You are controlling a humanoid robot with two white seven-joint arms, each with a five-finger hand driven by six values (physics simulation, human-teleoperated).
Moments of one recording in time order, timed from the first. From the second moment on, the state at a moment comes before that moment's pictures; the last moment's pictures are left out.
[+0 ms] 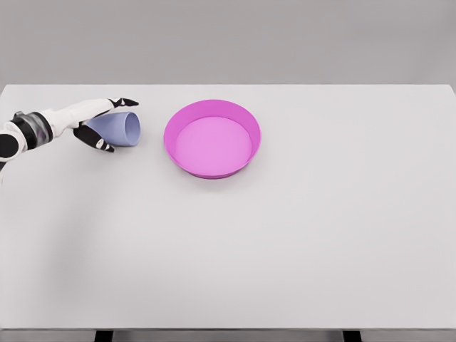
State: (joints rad) left arm -0.83 0.61 -0.78 -0.85 -0.16 -0.41 -0.39; right arm 0.00 0.00 -0.13 0.05 -0.07 -0.07 0.09
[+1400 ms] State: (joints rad) left arm -0.83 0.58 -0.77 -0.89 -0.02 -0.42 -0.39; right arm 0.00 0.00 -0.13 0.05 -0.07 -0.07 0.09
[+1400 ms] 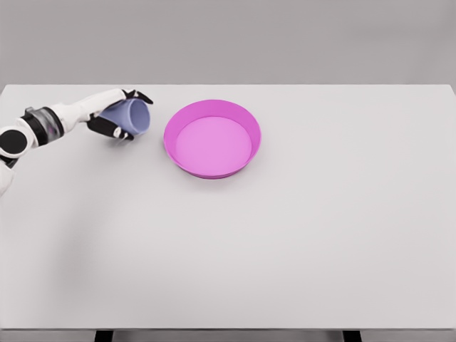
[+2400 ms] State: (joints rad) left arm -0.81 0.39 -0.76 -0.96 0.29 -0.42 -0.39; right arm 0.00 0.00 -0.13 0.05 -0.07 -0.07 0.09
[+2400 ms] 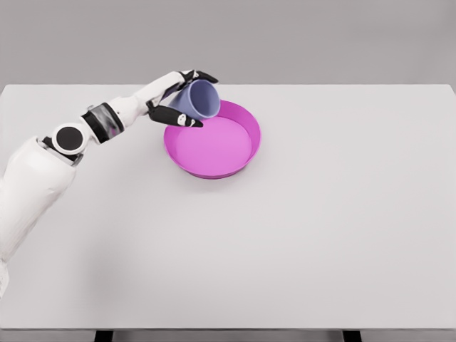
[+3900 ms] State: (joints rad) left arm -0.77 0.44 -0.76 -0.90 0.40 -0.30 -0.39; right arm 0.00 0.00 -0.13 0.05 -0.06 -0.07 0.09
